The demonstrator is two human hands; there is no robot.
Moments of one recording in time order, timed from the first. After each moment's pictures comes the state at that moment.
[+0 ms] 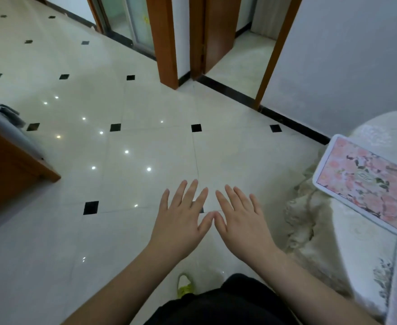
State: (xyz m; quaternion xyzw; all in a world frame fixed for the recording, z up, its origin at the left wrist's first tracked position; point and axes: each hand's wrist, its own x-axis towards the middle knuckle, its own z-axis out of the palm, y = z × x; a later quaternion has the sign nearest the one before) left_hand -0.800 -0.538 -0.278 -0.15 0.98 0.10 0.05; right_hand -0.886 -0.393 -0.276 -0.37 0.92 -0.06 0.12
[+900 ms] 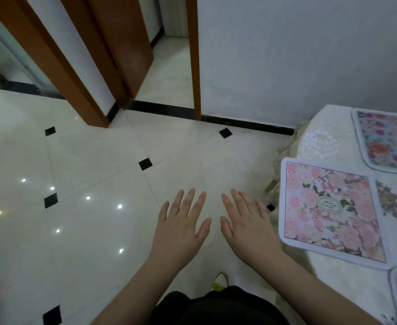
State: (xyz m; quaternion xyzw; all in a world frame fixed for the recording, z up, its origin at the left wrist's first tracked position) left_hand -1.141 -0.546 -0.288 0.02 0.99 0.09 0.08; right_hand -1.174 -0.368 -0.291 -0.17 0.97 -0.11 0.10
